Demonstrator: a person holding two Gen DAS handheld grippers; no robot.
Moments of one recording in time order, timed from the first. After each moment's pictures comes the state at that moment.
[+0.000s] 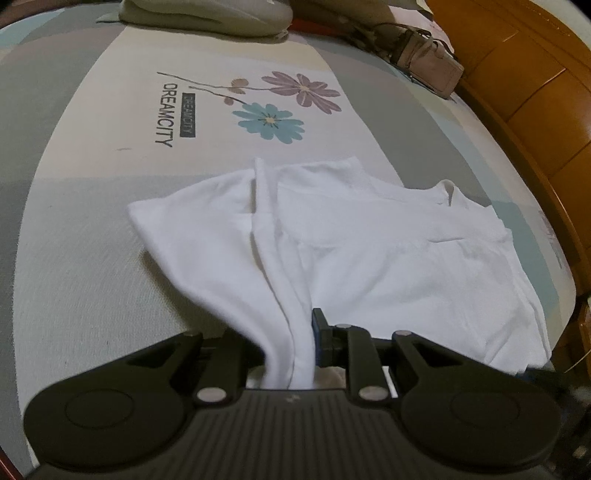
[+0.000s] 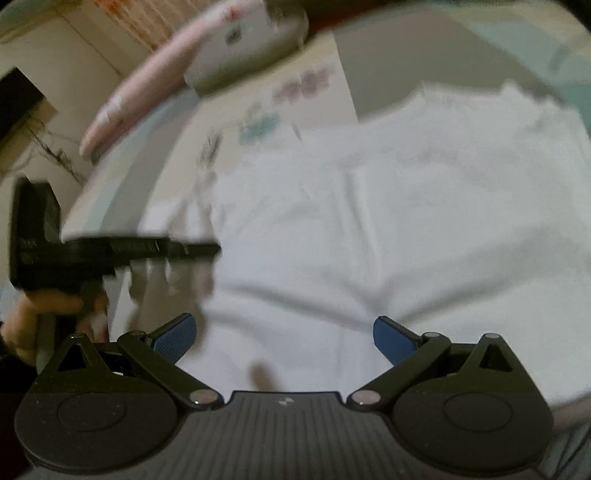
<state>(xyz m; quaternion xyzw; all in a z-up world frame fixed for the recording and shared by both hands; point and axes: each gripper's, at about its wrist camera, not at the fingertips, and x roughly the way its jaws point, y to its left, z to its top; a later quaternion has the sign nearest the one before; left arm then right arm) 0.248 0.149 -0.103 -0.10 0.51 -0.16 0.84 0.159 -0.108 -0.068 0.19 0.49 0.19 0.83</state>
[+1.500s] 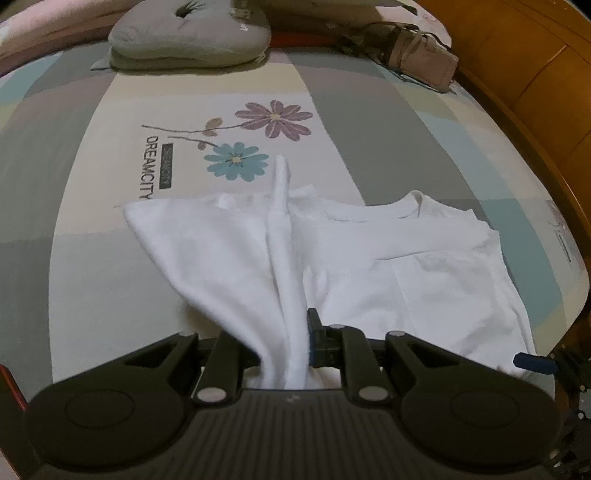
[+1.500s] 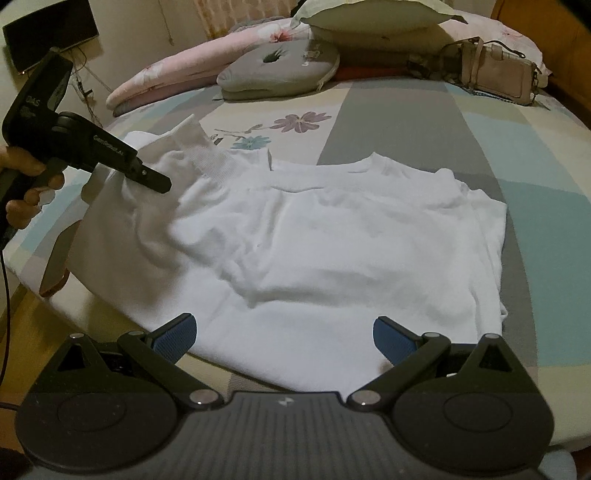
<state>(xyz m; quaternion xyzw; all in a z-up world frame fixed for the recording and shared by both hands) 0.243 0.095 -0.032 -0.04 0.52 -0.12 0.85 0.111 -0.188 -0.043 0.02 0.42 0.22 0.88</state>
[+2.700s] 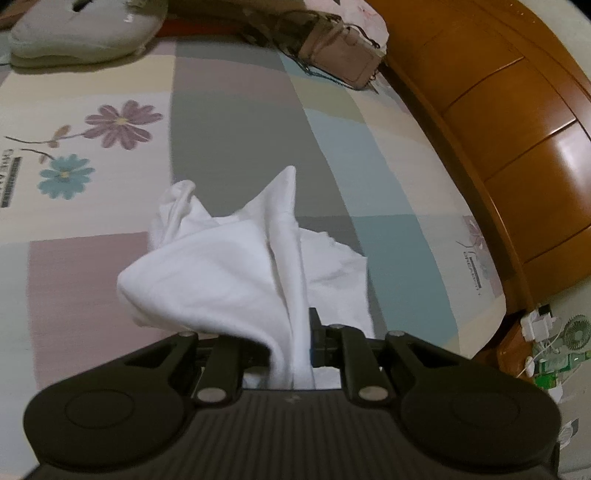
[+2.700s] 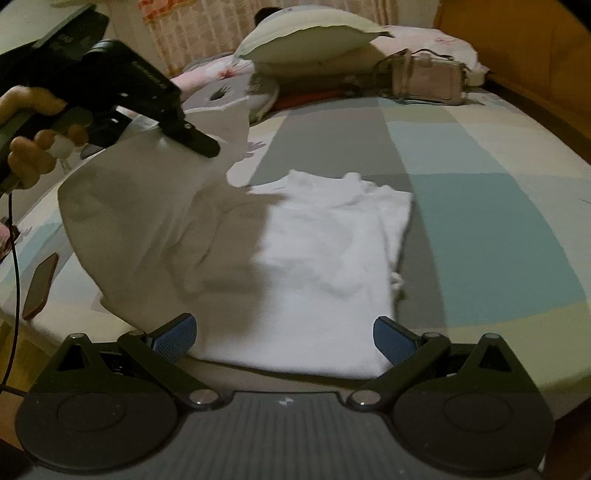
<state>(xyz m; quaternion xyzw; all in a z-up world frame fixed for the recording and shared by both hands) 0.273 -0.053 -0.001 -0.13 0.54 -0.21 0.81 0.073 -0.264 -0.038 0.06 0.38 0.15 0.91</state>
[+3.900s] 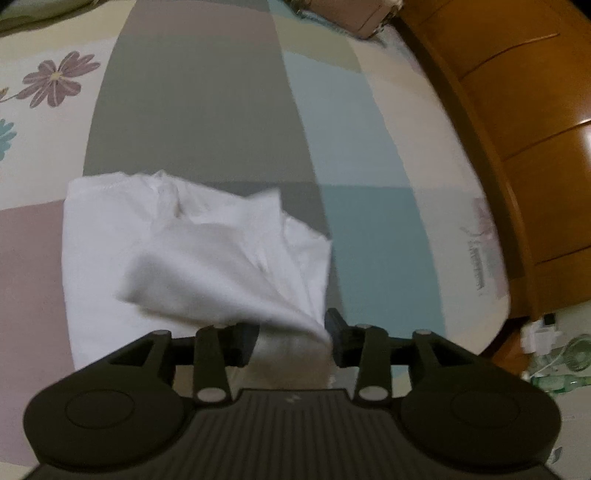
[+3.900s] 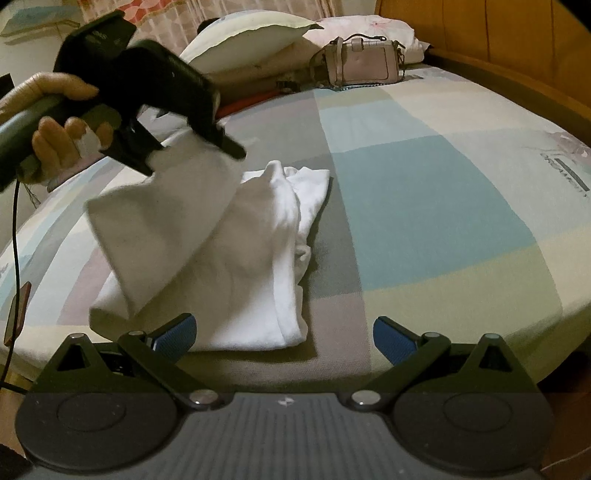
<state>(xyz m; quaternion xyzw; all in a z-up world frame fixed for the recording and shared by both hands) 0.301 -0.139 -0.028 -0.14 0.59 -0.20 0.77 0.059 -0.320 -0.059 0.11 0.39 0.10 0.91</state>
